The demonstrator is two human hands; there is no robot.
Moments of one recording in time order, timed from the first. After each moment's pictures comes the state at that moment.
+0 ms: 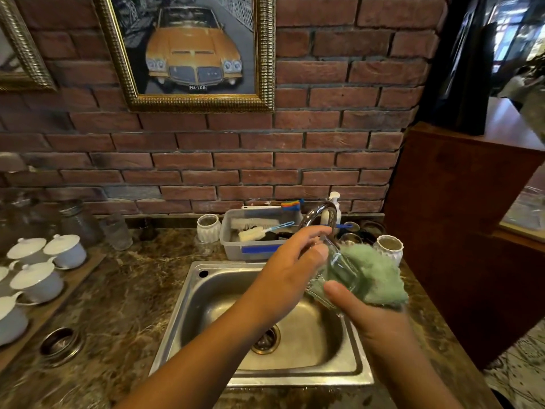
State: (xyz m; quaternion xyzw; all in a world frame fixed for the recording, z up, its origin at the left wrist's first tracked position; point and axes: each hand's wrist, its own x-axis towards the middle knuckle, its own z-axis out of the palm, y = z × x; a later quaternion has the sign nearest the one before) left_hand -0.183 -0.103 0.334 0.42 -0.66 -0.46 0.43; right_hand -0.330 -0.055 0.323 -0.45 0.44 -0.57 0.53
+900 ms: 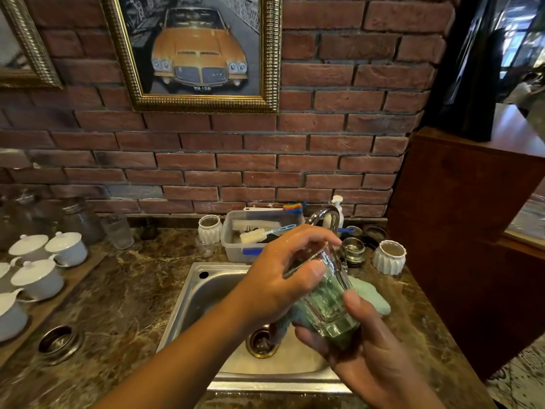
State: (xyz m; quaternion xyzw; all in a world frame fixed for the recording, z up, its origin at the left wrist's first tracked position) left_hand -0.169 -0.098 0.348 0.35 -0.74 -0.36 0.46; right_hand -0.326 -0.057 0.314 -0.27 0.24 -0.49 0.79
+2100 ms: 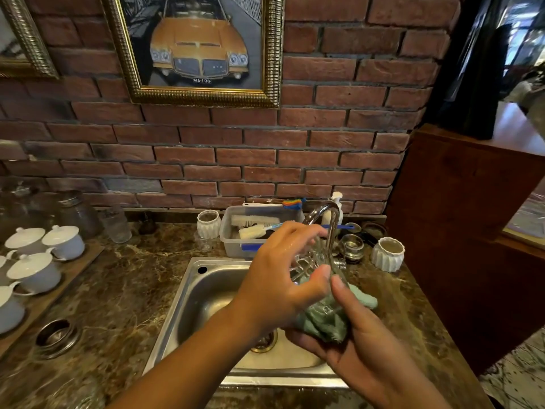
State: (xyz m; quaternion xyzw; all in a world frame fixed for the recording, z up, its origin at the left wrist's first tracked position) left_hand -0.171 -0.096 0.333 0.41 -0.76 -0.20 0.47; right_hand -0.319 -0.058 0.320 -0.28 0.33 -0.46 0.77
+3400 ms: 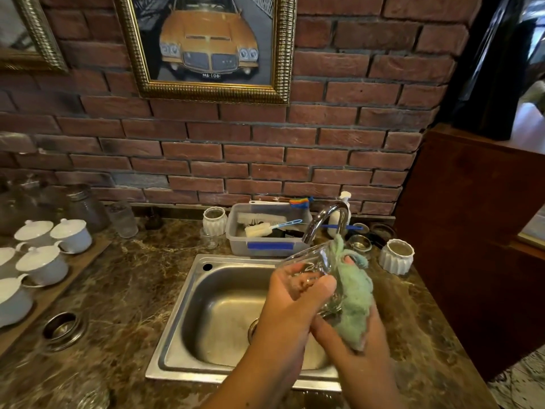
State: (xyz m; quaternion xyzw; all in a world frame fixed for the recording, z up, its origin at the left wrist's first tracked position) left_hand -0.197 -0.069 0.301 0.40 -0.32 -0.65 0.56; right_hand -0.302 -0.052 0.278 -0.49 0.50 -0.55 0.46
